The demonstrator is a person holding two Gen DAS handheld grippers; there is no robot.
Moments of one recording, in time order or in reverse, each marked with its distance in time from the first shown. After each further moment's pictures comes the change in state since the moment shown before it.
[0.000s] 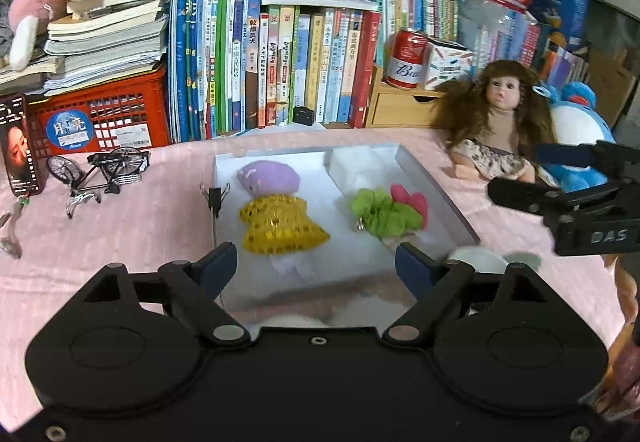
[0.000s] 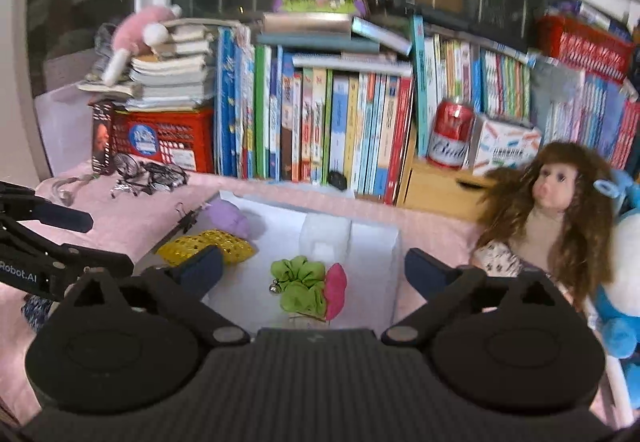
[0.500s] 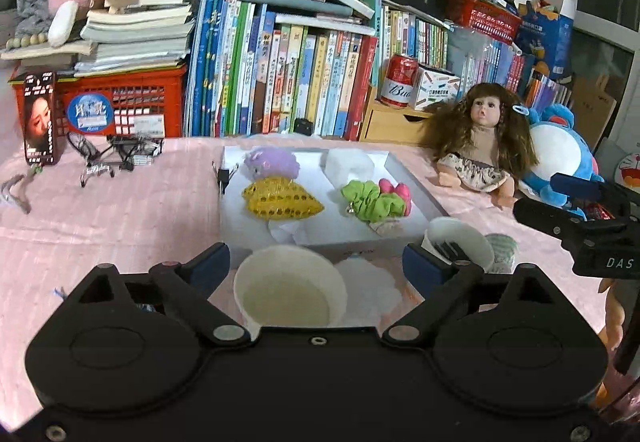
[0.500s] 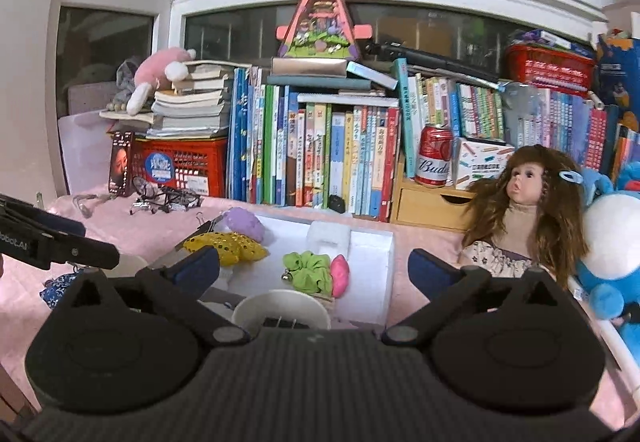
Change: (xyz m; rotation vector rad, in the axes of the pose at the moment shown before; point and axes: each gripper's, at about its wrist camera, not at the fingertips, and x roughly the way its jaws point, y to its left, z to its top) left arm -0.048 0.006 -0.068 -0.070 -0.109 -0.022; right arm -0.063 0.013 -0.065 0.019 -0.175 -0.021
